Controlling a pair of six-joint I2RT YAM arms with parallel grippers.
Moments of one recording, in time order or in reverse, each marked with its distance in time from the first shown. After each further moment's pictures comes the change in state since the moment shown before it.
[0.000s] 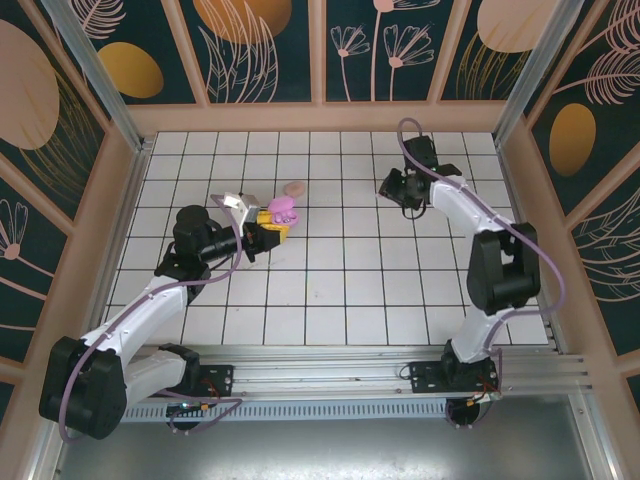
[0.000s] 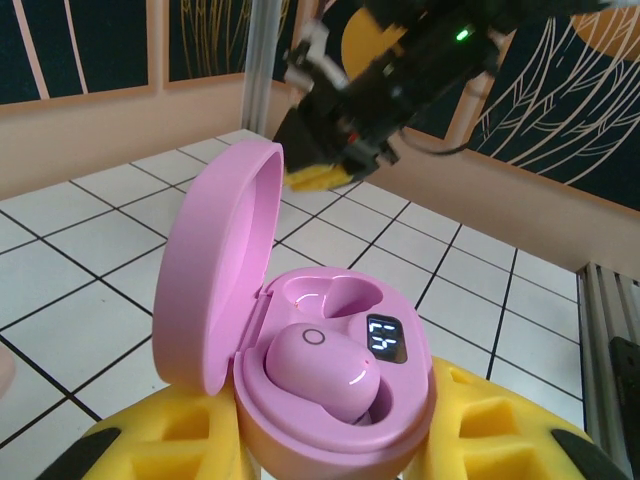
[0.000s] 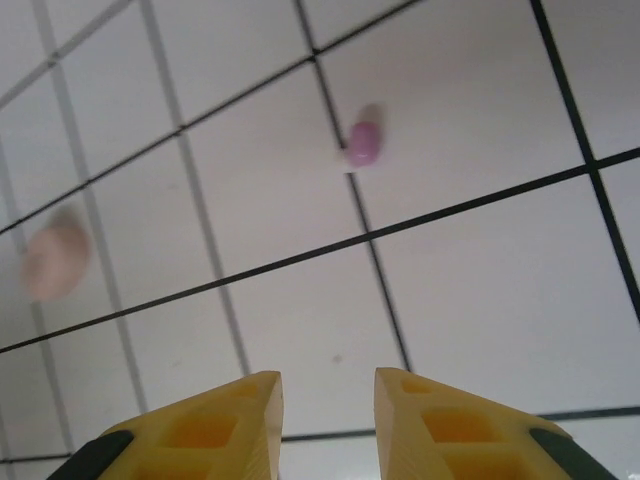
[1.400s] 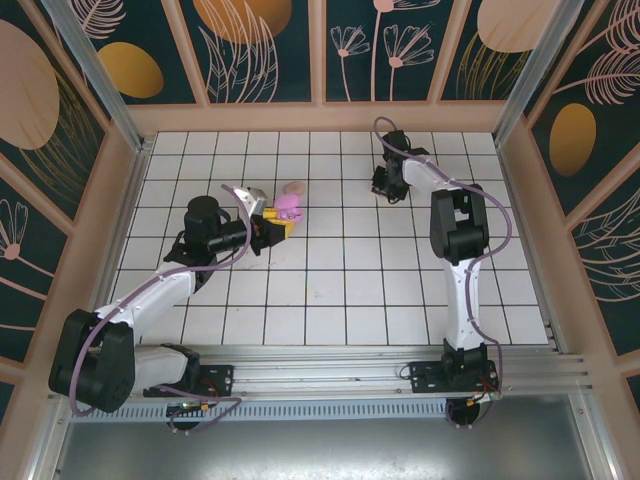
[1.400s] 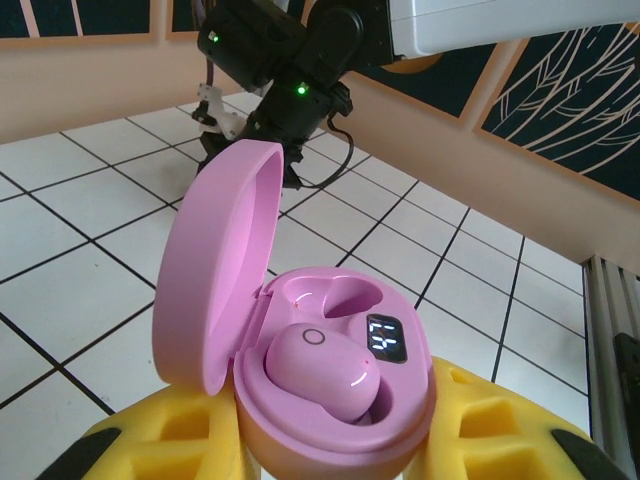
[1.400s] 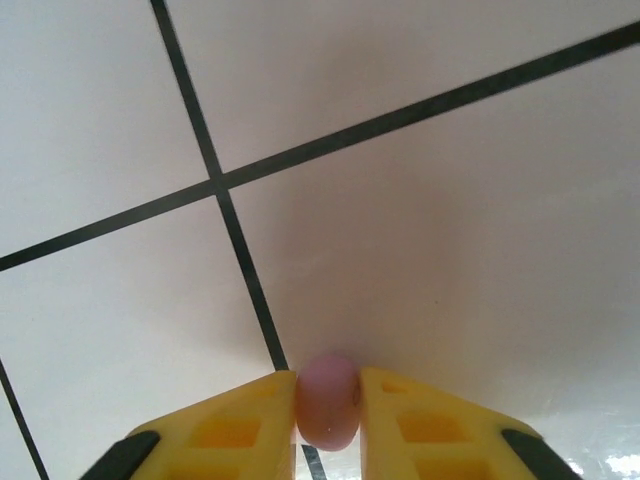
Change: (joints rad) left arm 0.000 0.138 0.063 -0.011 0.004 -0.005; right arm 0.005 0.515 0.487 -0.135 0.073 -0.085
